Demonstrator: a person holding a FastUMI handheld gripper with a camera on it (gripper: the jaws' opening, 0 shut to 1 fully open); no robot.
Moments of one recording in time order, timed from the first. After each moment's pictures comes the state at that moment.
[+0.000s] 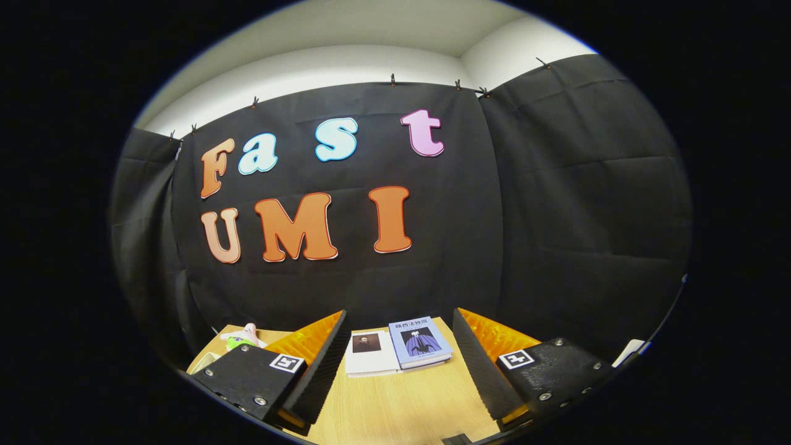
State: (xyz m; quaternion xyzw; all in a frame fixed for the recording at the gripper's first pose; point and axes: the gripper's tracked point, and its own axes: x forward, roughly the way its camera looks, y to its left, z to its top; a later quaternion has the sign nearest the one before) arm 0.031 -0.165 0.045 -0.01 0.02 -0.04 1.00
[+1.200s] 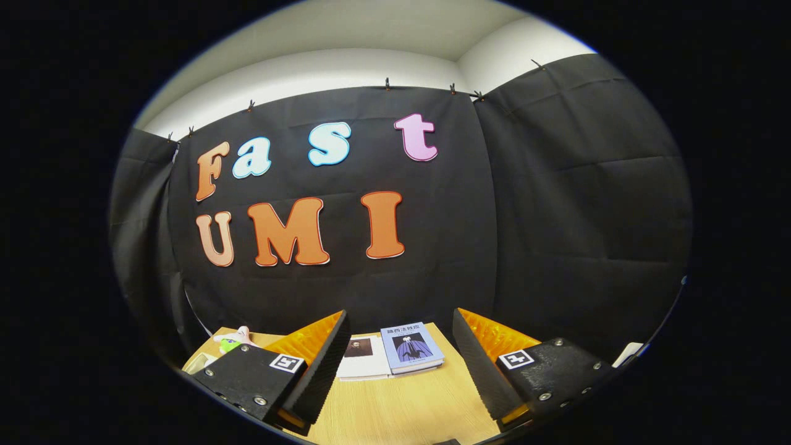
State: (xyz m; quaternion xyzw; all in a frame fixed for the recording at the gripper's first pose) arm 0.037 -0.176 0.052 0.00 0.01 -0.04 1.00
